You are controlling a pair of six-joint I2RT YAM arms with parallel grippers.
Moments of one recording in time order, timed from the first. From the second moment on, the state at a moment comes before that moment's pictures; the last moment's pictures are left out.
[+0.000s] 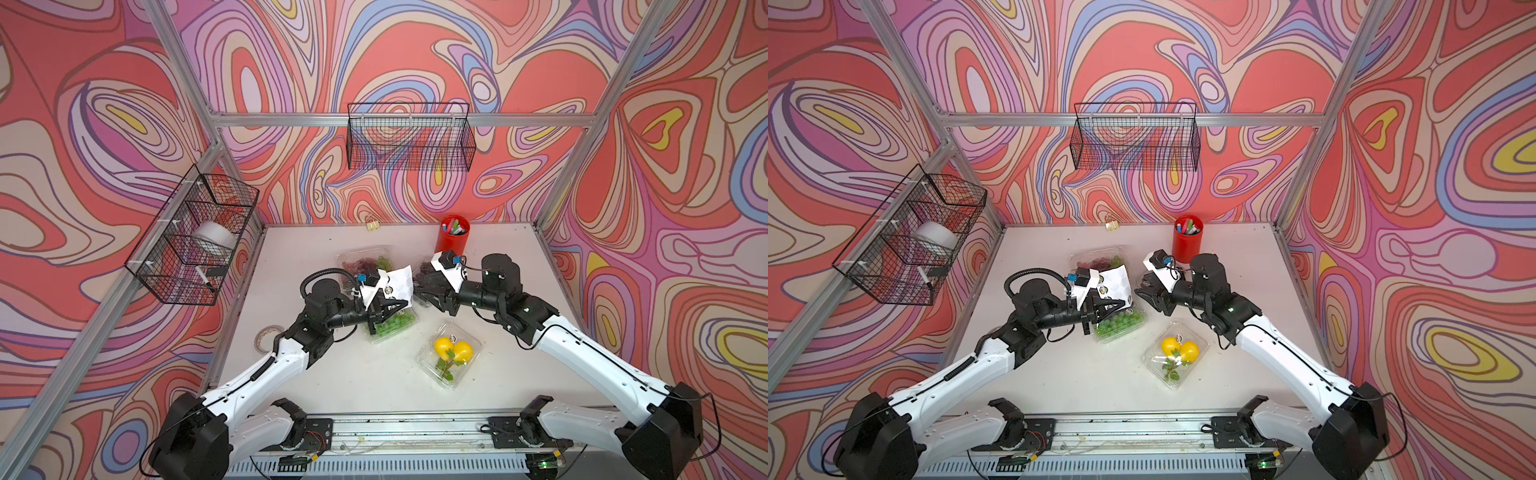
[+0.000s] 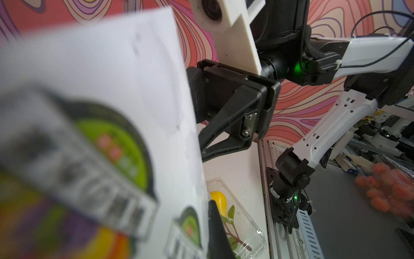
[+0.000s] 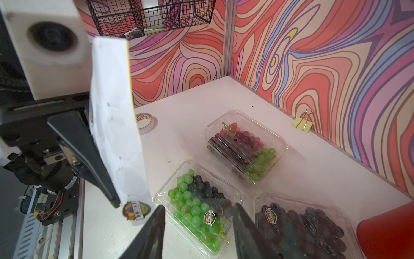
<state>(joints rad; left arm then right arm) -0.54 1.10 0.64 0.38 0.80 -0.17 0.56 1.16 0.96 -0.15 -0.50 -0.17</state>
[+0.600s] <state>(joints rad) -0.56 1.11 0.65 0.35 0.86 -0.11 0.56 1.25 1.06 -0.17 -0.78 -0.16</state>
